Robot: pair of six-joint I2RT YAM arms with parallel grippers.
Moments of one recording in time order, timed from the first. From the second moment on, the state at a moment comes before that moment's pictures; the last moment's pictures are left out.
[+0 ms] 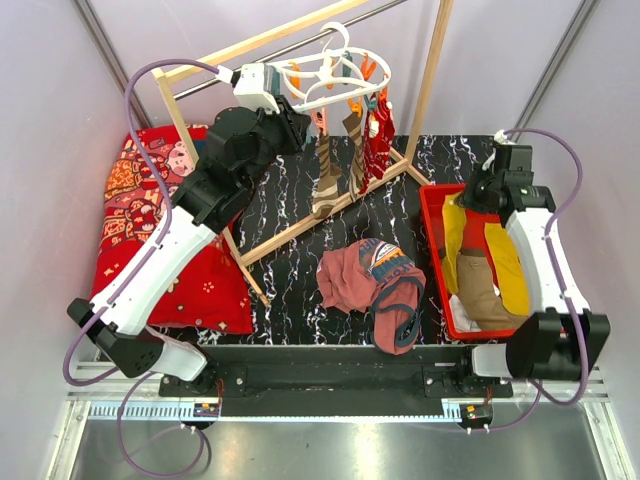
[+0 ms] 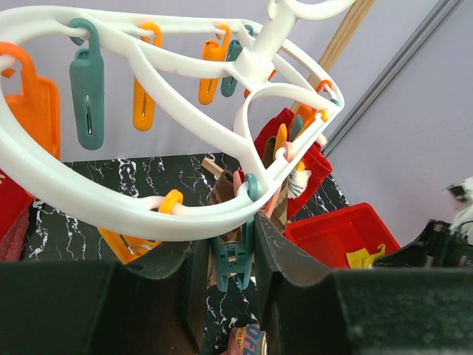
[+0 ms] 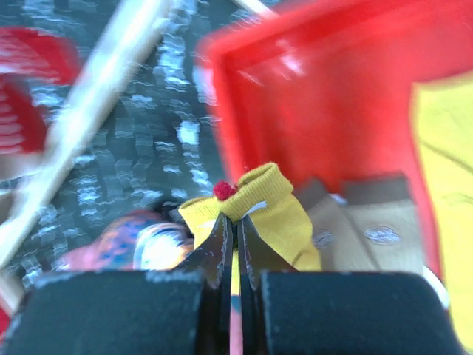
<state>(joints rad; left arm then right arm) -0.66 1.42 1.70 -0.30 -0.25 -0.36 -0.05 1.37 1.29 -0.69 -0.08 0.31</state>
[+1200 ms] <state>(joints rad) -0.66 1.38 1.63 -0.16 -0.11 -0.39 0.50 1.52 1.54 -0.01 -0.62 0.33</state>
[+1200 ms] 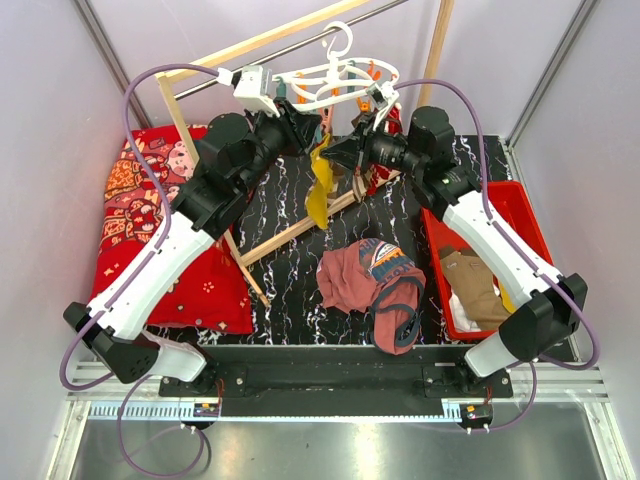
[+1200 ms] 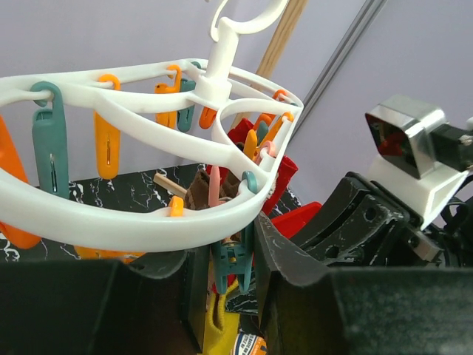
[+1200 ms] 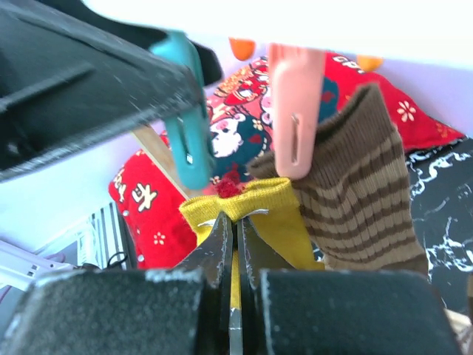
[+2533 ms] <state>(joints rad) -0.65 1.35 1.56 -0.11 -0.11 -0.33 0.50 1.54 1.60 0.03 -0.61 0.43</state>
